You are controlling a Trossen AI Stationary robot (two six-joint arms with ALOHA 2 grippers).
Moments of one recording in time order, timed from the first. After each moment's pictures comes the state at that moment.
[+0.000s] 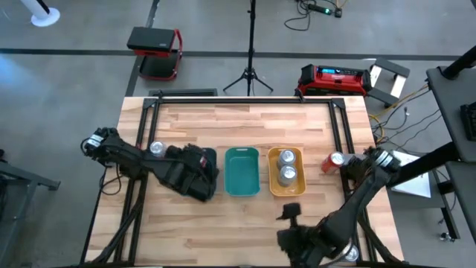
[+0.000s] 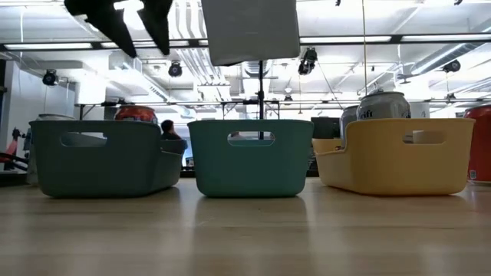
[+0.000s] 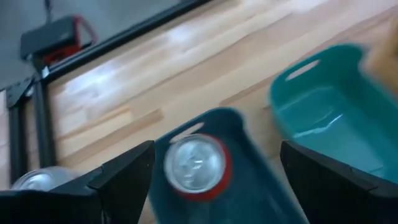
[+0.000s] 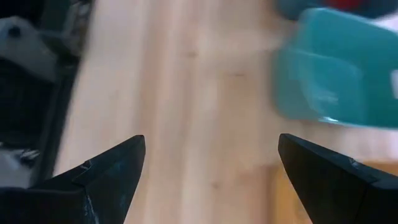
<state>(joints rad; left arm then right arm) -0.42 1.63 1.48 -1.47 -0.79 -1.51 0.83 1.87 1.60 -1.00 0.51 0.58</state>
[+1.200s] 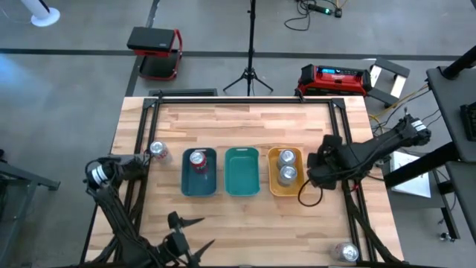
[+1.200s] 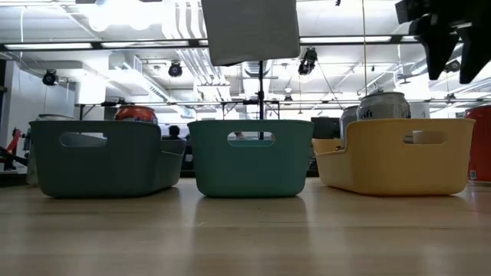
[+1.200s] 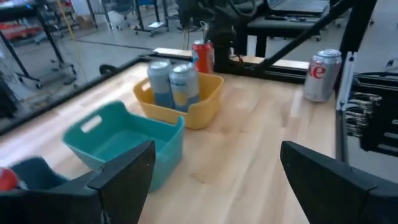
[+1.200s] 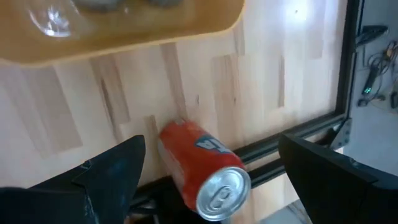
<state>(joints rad) -1.03 1.95 1.66 -1.13 -1.29 -1.39 0.38 1.29 1.12 -1.57 0.33 0.54</state>
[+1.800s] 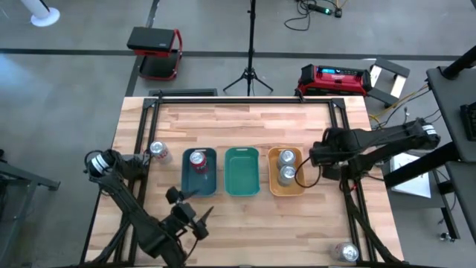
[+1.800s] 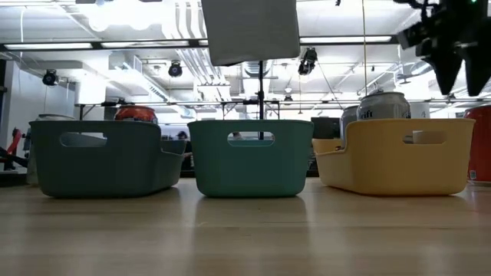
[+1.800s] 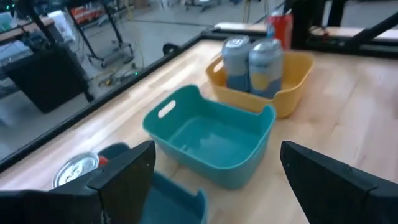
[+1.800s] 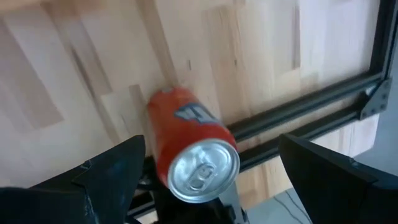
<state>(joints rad) -0.89 1.84 1.47 -1.35 -1.19 -1.59 0.13 1.16 1.00 -1.57 0.23 0.39</state>
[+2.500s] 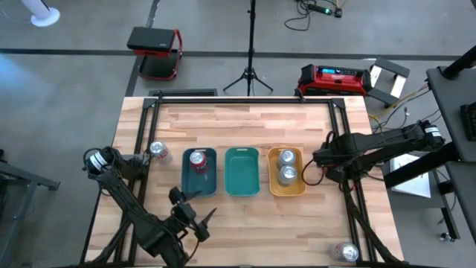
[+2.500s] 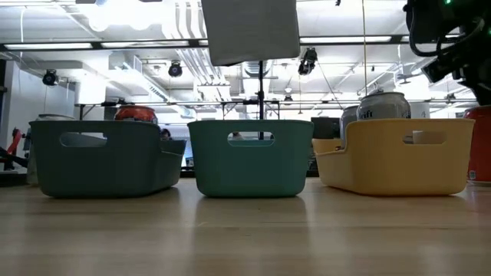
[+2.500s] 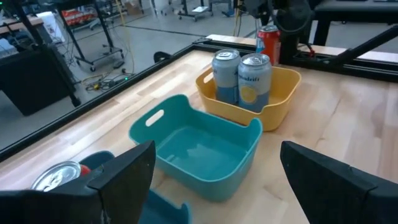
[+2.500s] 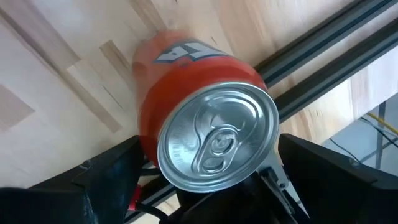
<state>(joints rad) -0.88 1.81 1.45 -1.19 -1.25 -1.48 0.09 1.08 0.78 -1.56 0.13 0.63</state>
